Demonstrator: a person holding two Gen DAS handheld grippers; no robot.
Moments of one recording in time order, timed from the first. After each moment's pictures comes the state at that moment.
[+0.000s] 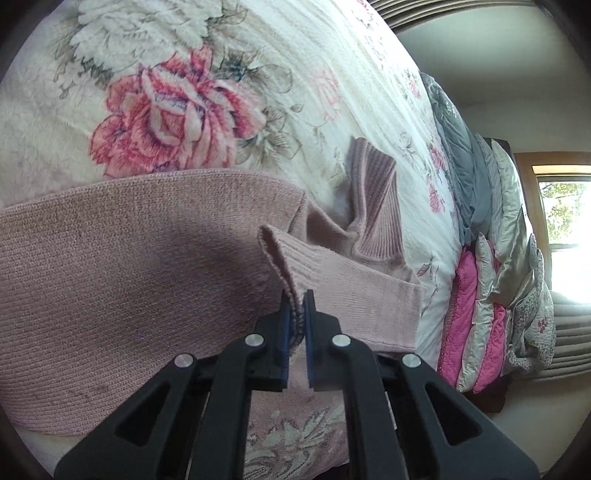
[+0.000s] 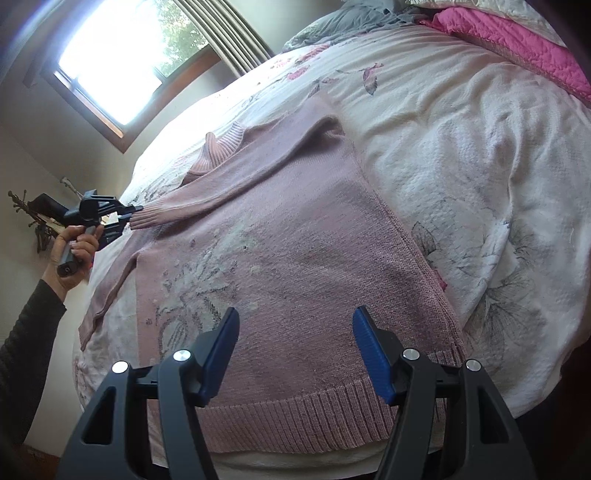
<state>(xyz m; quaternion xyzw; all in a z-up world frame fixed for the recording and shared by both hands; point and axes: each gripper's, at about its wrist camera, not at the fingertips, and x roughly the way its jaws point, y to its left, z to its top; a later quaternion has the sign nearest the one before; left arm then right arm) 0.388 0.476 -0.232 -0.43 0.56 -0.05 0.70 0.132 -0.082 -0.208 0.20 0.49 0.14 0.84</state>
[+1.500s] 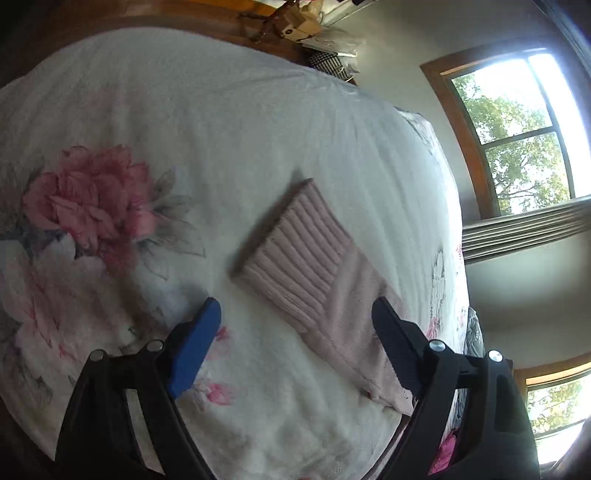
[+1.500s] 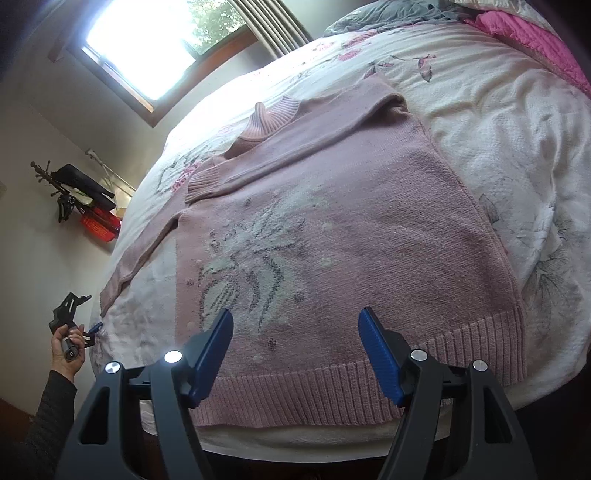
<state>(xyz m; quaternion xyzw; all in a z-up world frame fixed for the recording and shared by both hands) -0.032 0.753 -0.218 -0.58 0.30 0.26 0.71 0.098 -0.020 -0.196 0.18 0.50 0.20 0.82</state>
